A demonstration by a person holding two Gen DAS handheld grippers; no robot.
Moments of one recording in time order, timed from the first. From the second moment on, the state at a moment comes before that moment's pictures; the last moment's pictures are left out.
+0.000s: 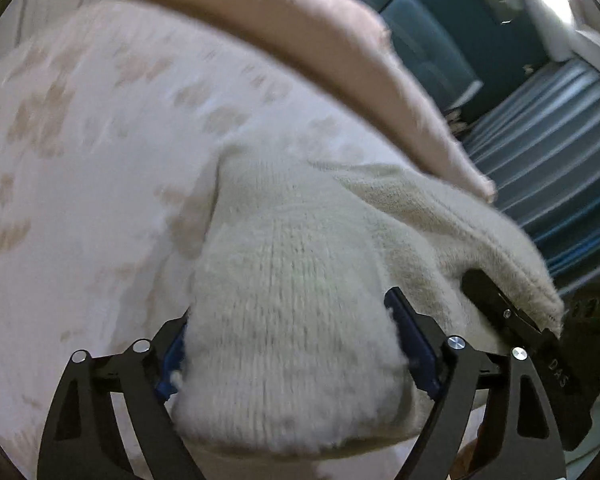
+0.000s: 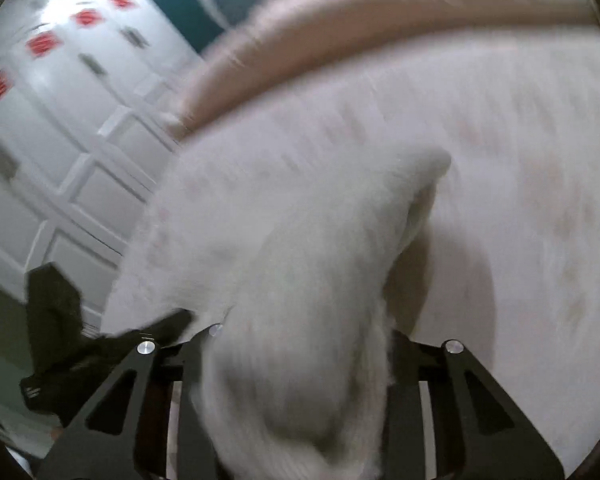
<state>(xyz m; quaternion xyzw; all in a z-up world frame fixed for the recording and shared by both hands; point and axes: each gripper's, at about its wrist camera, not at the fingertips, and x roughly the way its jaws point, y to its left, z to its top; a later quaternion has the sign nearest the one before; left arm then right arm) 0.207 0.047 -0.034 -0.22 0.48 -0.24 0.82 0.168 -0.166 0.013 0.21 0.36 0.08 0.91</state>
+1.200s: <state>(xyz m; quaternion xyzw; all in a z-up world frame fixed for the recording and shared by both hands) 0.100 -0.002 -0.061 0.02 0.52 -0.07 0.85 0.065 -0.153 -0.040 0.06 0.43 -0.16 0.89</state>
